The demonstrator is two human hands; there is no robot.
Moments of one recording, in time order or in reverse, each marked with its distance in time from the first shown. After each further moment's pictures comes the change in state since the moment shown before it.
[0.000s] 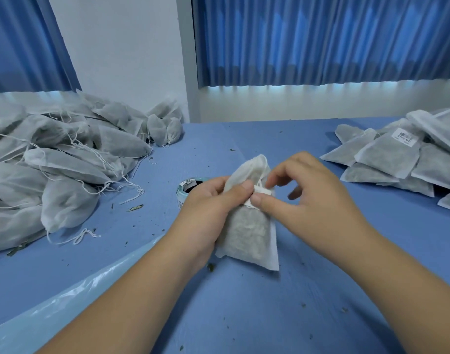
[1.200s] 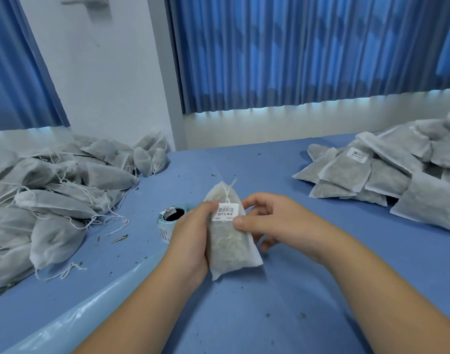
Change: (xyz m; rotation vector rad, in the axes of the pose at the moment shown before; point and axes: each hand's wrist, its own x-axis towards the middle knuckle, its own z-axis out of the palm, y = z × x) left_hand 0.005 0.003 0.034 -0.216 0.211 -0.151; right_hand 0.010 0.017 -0.026 0.519 -0.419 0.356
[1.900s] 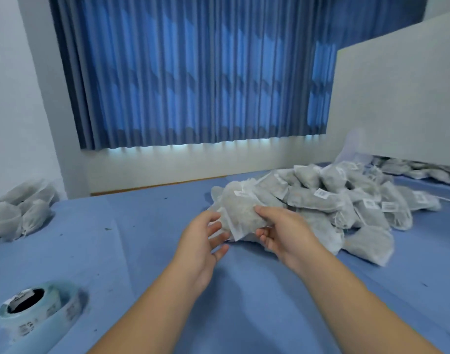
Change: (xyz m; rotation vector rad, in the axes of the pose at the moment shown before) left_hand 0.015 -0.018 0.187 -0.007 -0.246 -0.078; right_hand -0.062 0.013 -0.158 0.635 0.786 0.042
